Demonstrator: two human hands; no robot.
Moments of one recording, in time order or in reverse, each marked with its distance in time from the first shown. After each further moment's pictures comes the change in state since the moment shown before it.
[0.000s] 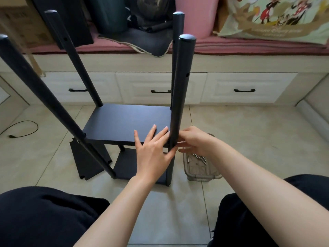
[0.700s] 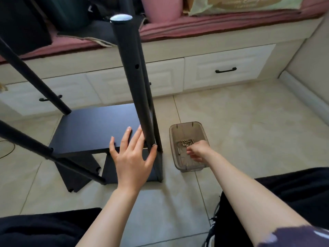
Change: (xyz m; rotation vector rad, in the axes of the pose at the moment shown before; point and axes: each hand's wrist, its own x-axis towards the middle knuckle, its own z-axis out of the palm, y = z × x) left_hand -0.008 -0.013 0.021 0.147 0.168 0.097; right_hand 0.053 0.125 -0.051 0.104 0.375 0.313
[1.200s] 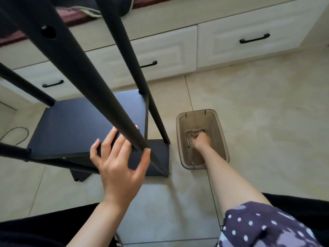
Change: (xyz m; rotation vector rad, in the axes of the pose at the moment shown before) left_hand 0.000 -0.002 0.015 0.022 0.145 0.068; right_hand 0.132 0.031 0.045 -0.219 0.106 -0.119
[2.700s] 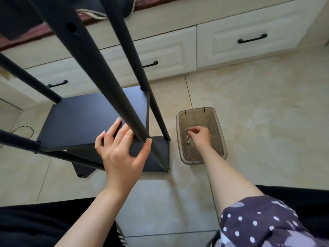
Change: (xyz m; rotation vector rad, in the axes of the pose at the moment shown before) left_hand 0.008 0.007 -0.008 -0.052 -0.083 -0.088; right_hand -0.029 -0.003 -0.005 0.353 0.093 -0.165
